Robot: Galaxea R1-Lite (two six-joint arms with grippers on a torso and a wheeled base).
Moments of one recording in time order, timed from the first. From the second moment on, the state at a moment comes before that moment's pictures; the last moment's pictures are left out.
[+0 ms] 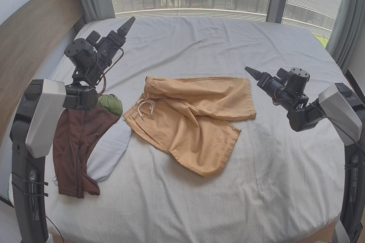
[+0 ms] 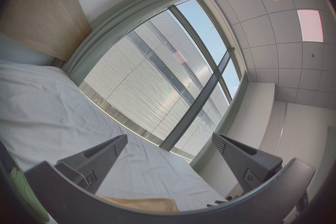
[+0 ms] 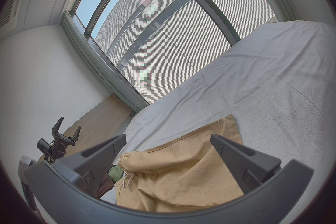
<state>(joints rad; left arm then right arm) -0.14 2.46 -1.87 -1.13 -0.28 -0.74 0.13 2.41 -1.46 -1.03 0.29 0.61</state>
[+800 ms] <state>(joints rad) -0.07 2.13 -0.76 -1.49 -0.64 -0.41 0.24 2.32 -1.07 -1.17 0.29 0.58</state>
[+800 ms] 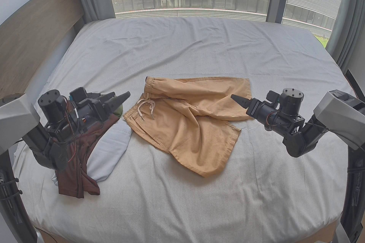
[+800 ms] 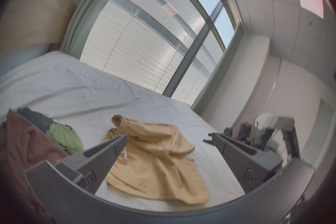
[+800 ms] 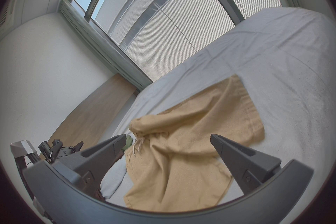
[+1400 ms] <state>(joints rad) -0.09 2.21 -0.64 -1.51 -0.63 -0.17 0.27 2.40 -0.89 -1.18 0.26 0.63</state>
